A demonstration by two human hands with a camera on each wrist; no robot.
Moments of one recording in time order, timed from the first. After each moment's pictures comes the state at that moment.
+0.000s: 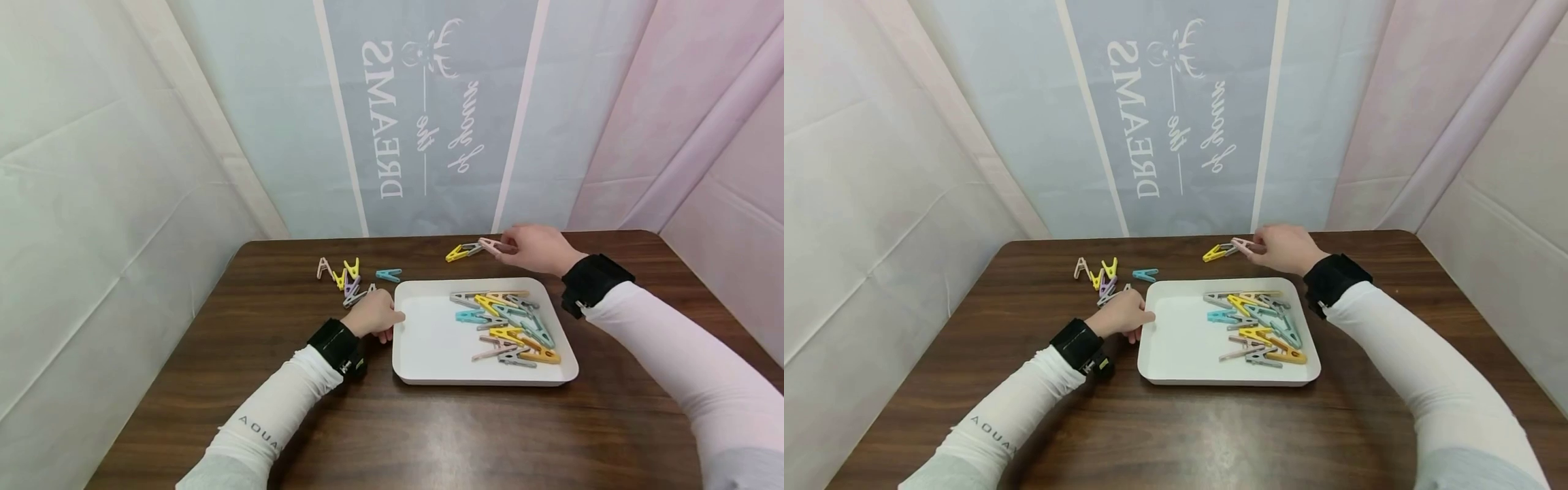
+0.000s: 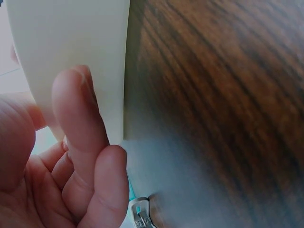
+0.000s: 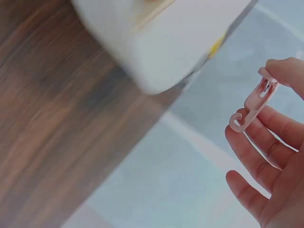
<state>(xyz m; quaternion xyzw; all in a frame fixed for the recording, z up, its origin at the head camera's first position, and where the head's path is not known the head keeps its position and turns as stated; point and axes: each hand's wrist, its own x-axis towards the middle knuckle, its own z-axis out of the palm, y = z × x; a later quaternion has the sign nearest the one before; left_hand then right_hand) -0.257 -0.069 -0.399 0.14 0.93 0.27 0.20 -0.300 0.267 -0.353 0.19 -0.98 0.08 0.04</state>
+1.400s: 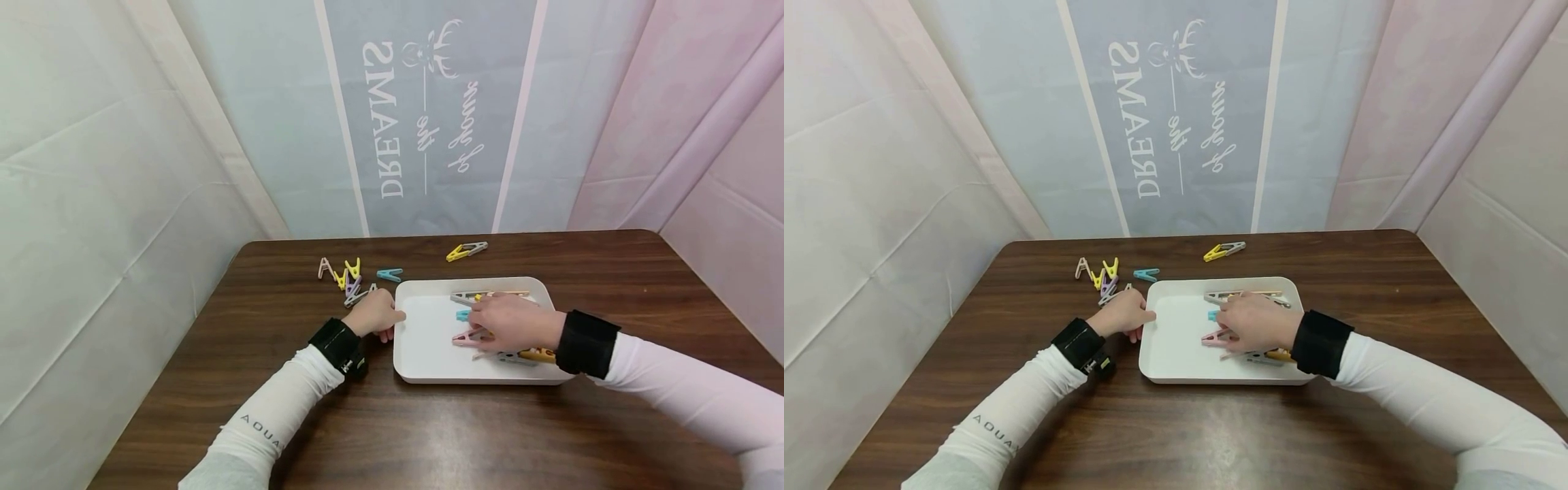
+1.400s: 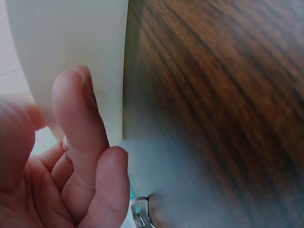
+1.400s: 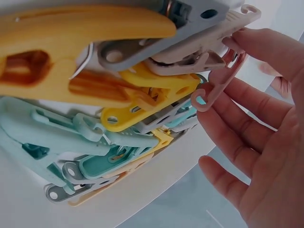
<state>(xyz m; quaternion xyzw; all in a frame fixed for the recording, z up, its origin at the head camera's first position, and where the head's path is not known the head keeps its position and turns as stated) -0.260 -0.069 -0.405 0.13 0.94 0.26 0.20 -0.208 0.205 -0.384 0.43 -0.90 0.01 -0.02</state>
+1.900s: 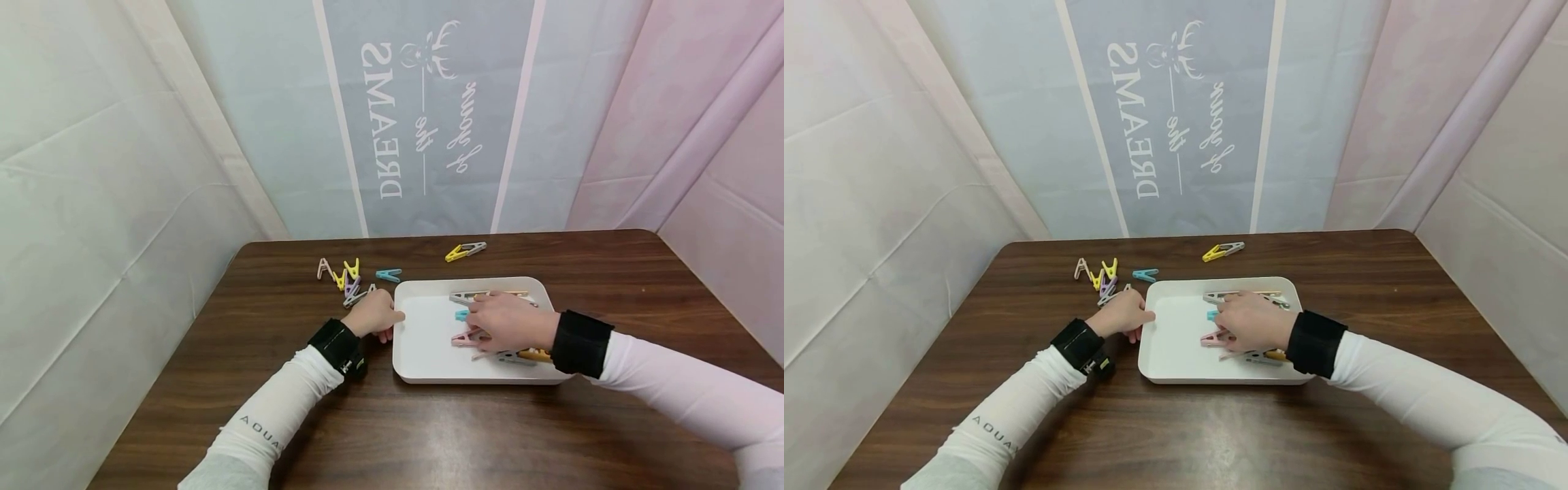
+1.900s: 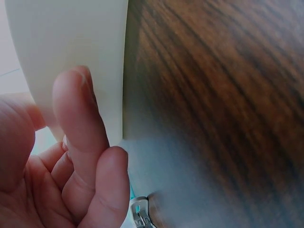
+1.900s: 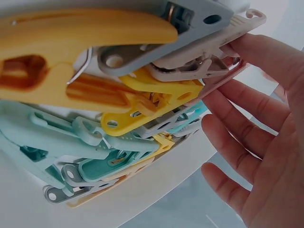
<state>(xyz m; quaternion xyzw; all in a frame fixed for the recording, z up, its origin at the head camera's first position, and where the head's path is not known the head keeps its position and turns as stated) -0.256 -0.069 -0.402 0.14 0.93 0.26 0.19 -0.207 0.199 -0.383 0.41 -0.91 -0.03 -0.03</state>
